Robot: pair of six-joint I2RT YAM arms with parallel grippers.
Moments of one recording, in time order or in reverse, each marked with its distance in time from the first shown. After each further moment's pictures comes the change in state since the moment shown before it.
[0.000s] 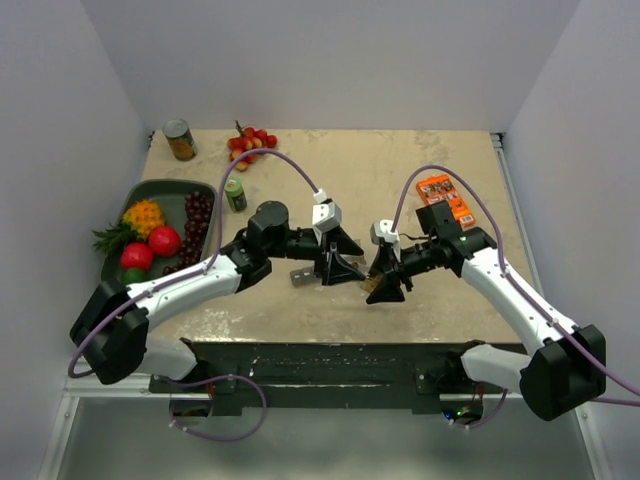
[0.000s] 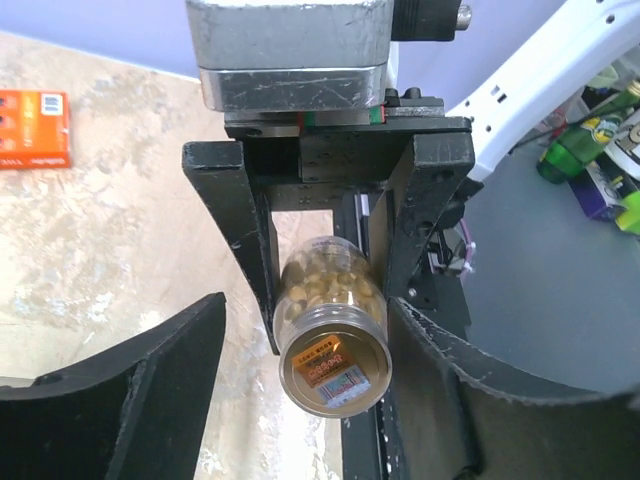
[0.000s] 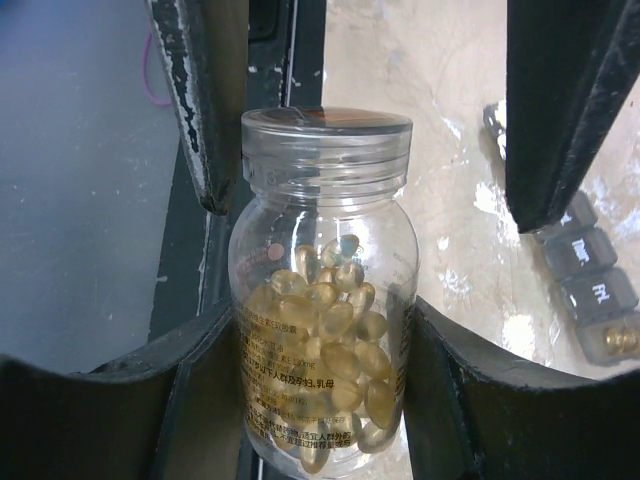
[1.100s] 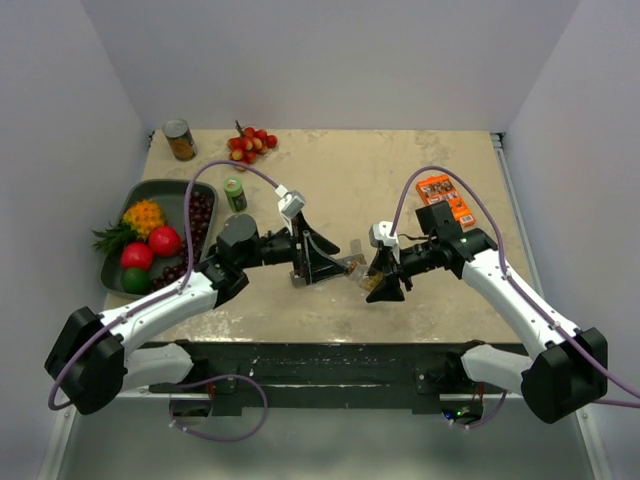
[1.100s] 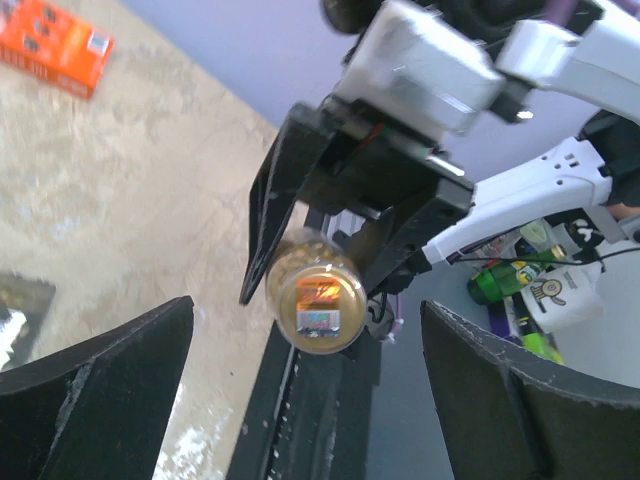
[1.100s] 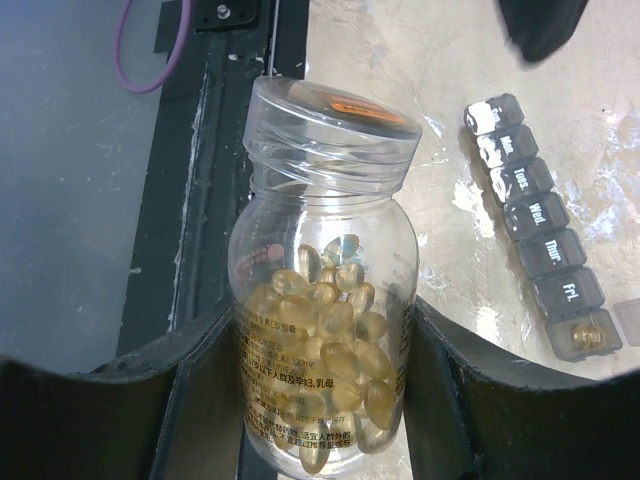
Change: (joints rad) left arm 0.080 -0.212 -0.192 0.119 -0.136 -0.428; right arm 0.008 -0.013 0.002 0.022 0.032 -0.035
